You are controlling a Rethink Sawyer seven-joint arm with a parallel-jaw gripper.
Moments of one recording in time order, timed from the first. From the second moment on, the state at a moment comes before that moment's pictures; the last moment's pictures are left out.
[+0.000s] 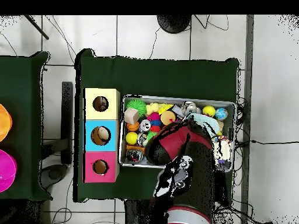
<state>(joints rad) -0.07 -0.52 -0.26 1.48 -0.80 0.26 1.82</state>
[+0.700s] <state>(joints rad) 0.00 -0.34 -0.48 1.35 -0.74 0.13 1.89</state>
